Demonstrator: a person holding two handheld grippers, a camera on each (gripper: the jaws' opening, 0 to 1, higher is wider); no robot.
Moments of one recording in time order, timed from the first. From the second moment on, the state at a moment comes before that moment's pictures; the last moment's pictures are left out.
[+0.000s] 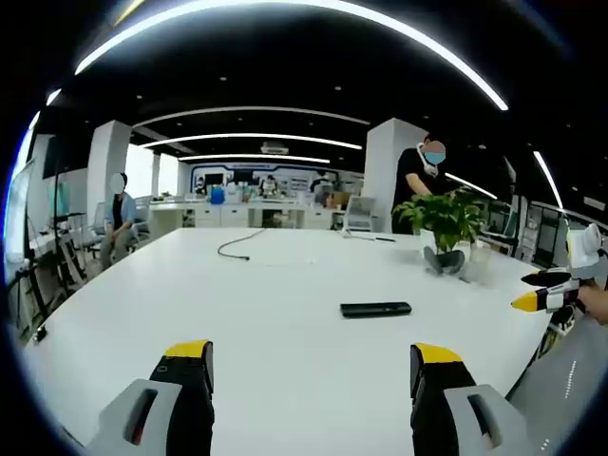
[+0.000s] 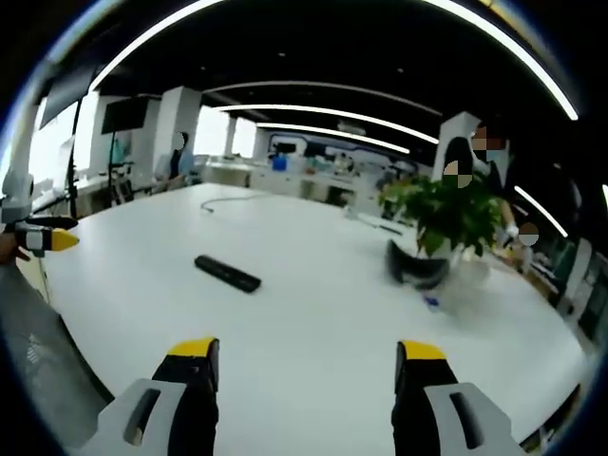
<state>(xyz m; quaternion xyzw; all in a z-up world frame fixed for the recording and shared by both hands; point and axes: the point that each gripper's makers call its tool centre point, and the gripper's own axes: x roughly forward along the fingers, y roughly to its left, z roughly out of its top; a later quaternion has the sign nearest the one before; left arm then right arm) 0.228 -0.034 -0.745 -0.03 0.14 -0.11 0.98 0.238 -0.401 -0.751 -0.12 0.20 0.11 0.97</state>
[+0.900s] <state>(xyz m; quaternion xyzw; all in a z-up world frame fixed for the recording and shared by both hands) 0.228 -0.035 -0.750 -0.02 0.15 -0.12 0.98 0.236 -0.395 -0.741 -0.10 0.18 0.13 0.97</state>
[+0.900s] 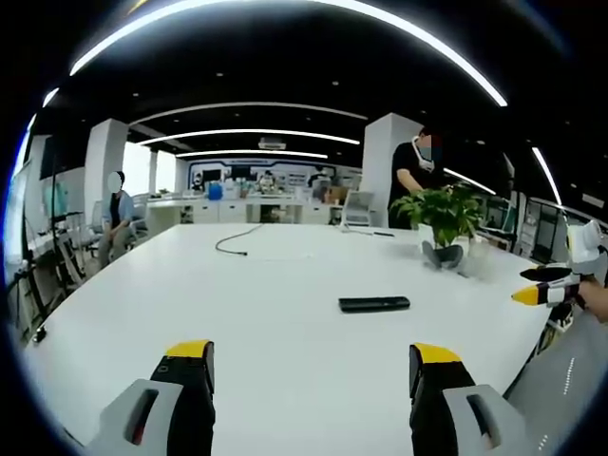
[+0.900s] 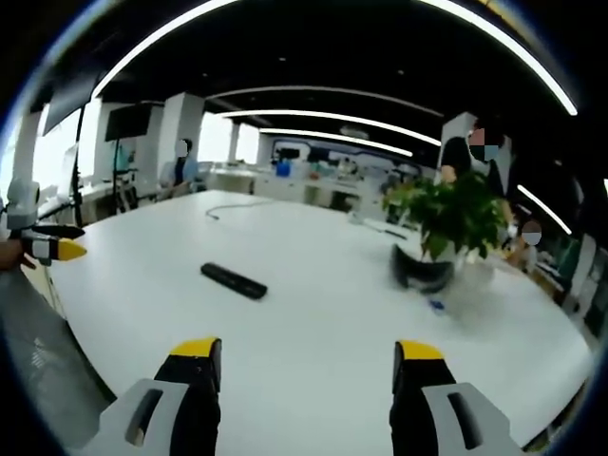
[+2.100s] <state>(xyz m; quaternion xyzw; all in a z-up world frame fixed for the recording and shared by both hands) 0.227 -0.051 -0.743 0.05 0.13 -0.15 0.98 0.243 -0.383 -0.731 -0.05 0.14 0.17 0.97</state>
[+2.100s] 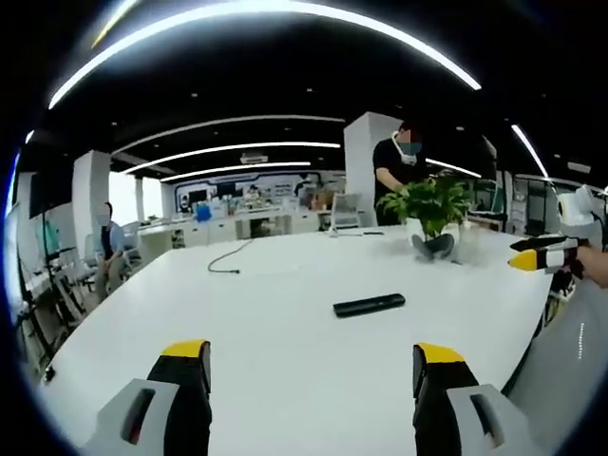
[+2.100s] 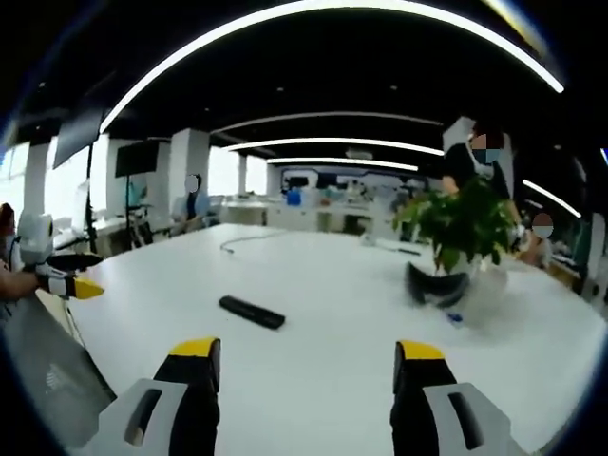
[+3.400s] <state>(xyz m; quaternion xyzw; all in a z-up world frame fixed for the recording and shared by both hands) 0.246 -0.155 -0.803 -0.02 0.37 -0.45 0.81 0.240 -0.394 -0.747 -0.06 0.19 0.14 0.97</state>
